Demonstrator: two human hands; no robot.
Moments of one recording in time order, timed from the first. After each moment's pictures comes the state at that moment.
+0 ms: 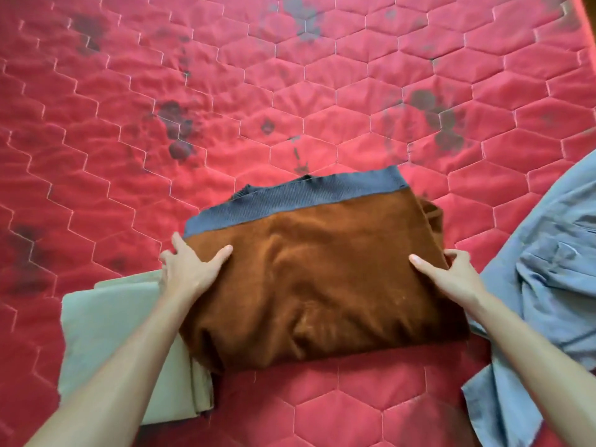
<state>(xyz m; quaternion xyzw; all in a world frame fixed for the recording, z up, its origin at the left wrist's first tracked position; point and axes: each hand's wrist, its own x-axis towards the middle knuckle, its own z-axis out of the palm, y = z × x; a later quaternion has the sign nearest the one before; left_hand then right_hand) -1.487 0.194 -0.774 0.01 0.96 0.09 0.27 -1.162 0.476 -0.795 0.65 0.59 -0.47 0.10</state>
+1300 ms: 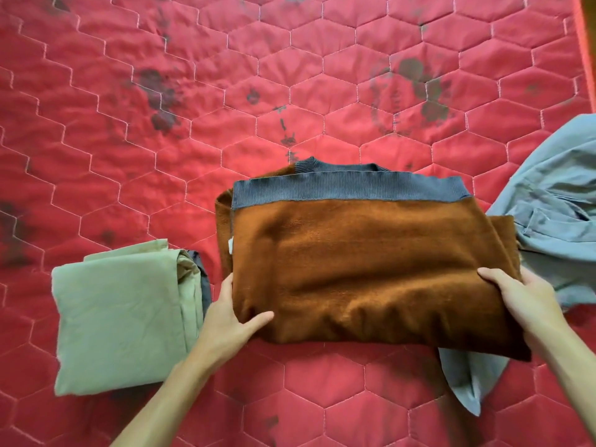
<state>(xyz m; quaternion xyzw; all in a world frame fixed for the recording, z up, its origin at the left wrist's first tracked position) -1.351 0.137 -0.765 0.17 0.85 0.28 0.41 -1.070 0.451 -0.713 0.74 0.49 -0.46 -0.04</state>
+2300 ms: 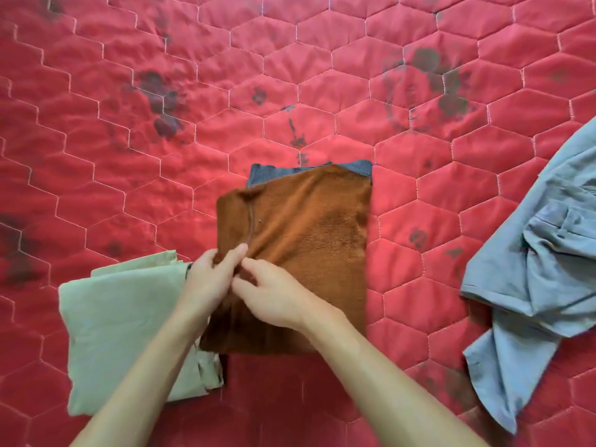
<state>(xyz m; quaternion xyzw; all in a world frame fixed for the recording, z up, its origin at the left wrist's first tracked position) -1.432 0.196 -0.732 -0.01 0.87 0.31 0.39 -1.333 0.282 -0.725 0.26 0.71 -0.63 0.17</state>
